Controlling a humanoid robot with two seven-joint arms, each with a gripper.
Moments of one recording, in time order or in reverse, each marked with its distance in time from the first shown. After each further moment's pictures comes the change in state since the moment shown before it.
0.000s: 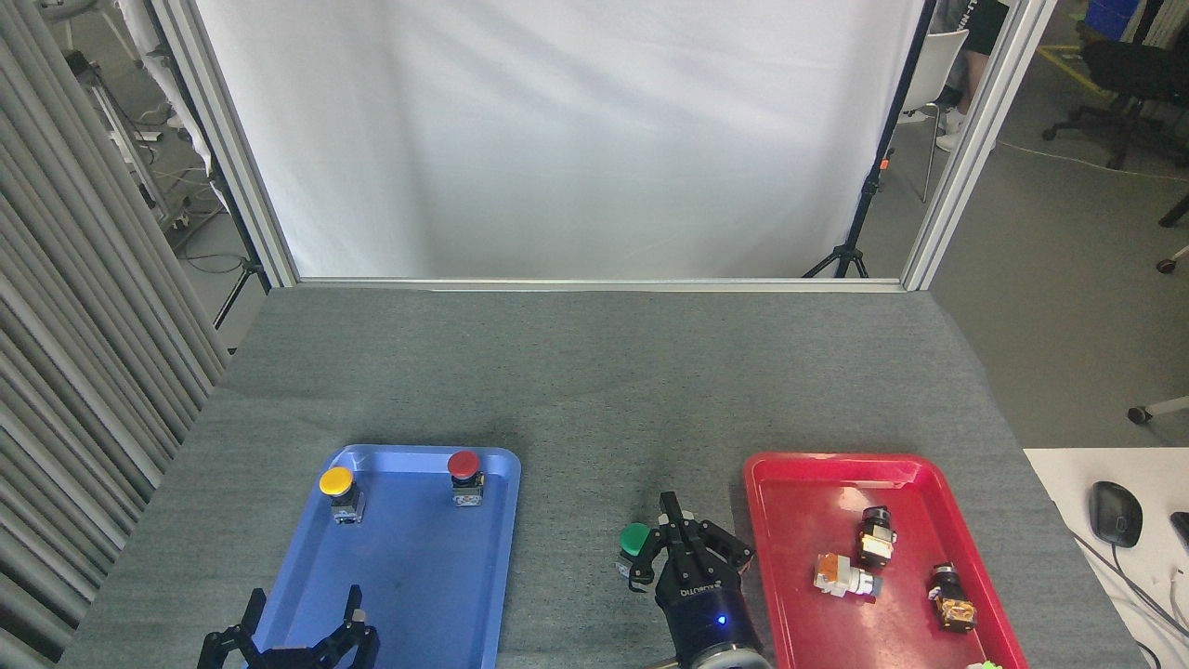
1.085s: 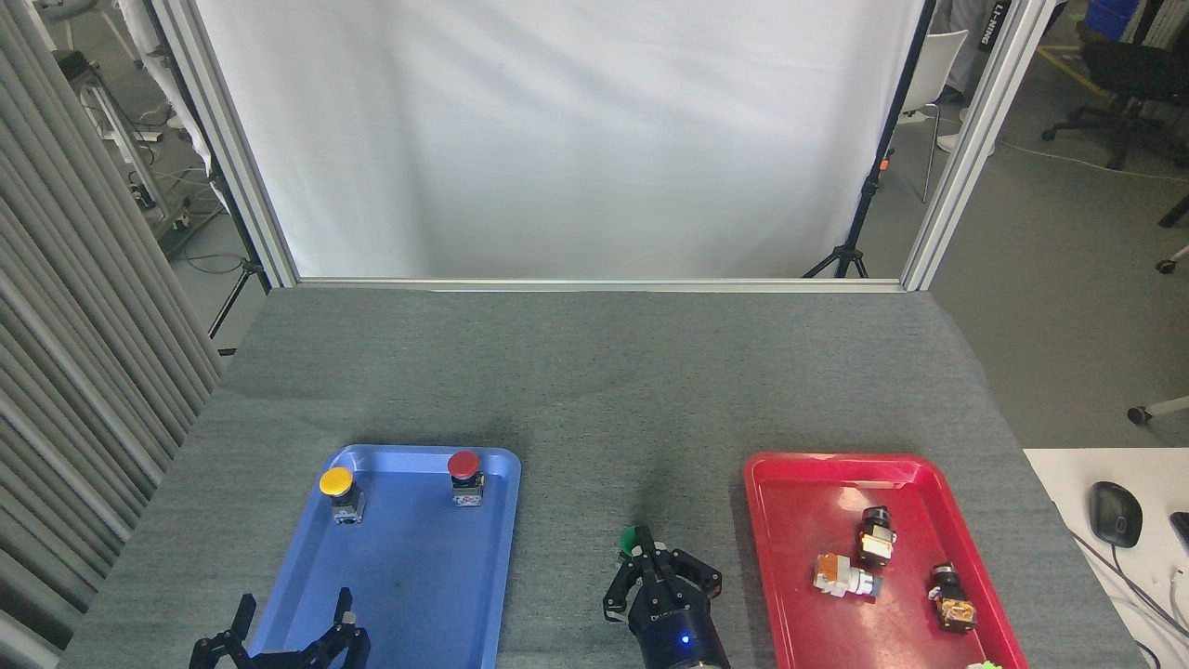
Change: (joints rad) left arm 0.004 0.000 0.019 0.006 0.023 0.000 0.000; right arm -0.044 0.013 0.081 0.194 0.014 0.087 -0.022
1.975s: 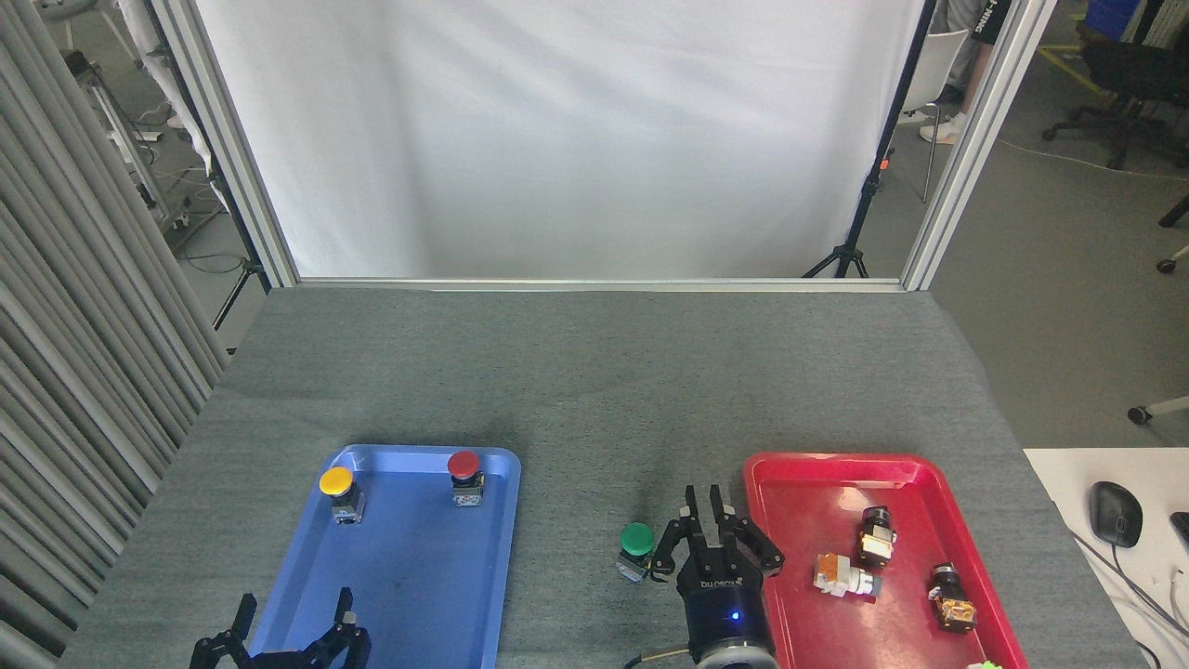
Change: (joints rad) left arm 0.000 -0.001 0.000 -0.001 0.000 -0.001 0.000; right arm 0.022 -0.010 -0.110 -0.126 -0.012 0.064 -0.059
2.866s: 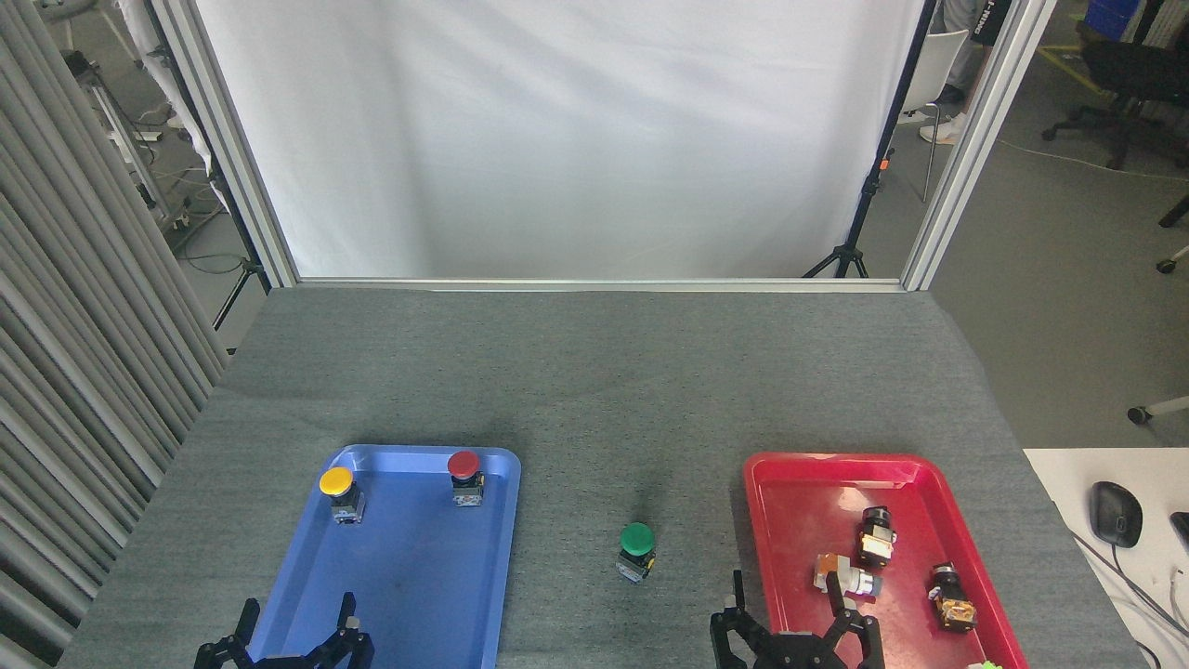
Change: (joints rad) left arm 0.011 -0.006 -0.004 -0.004 0.000 -0.002 0.001; right arm 0.286 -0.115 -0.017 -0.280 0.003 0.052 -0.038
